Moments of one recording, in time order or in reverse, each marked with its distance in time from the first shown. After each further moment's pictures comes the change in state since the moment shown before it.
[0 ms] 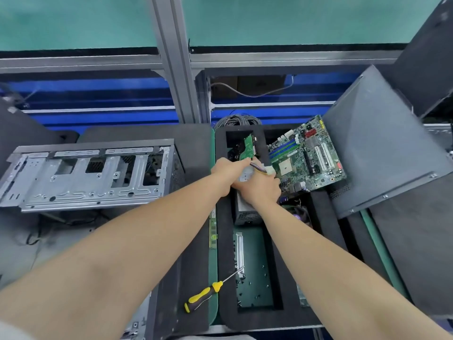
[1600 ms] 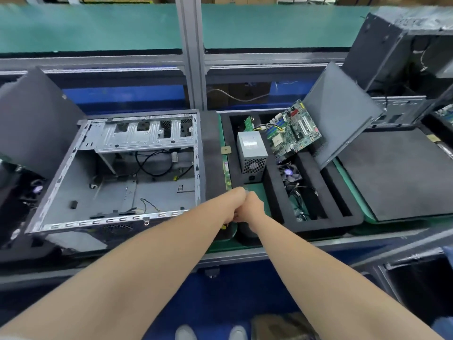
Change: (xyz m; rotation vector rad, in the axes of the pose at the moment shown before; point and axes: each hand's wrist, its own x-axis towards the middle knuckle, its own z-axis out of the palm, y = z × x) left_hand -0.198 -0.148 -0.042 0.015 -0.292 -0.197; right_hand -0.228 0.034 0.049 0.298 -0.257 0.206
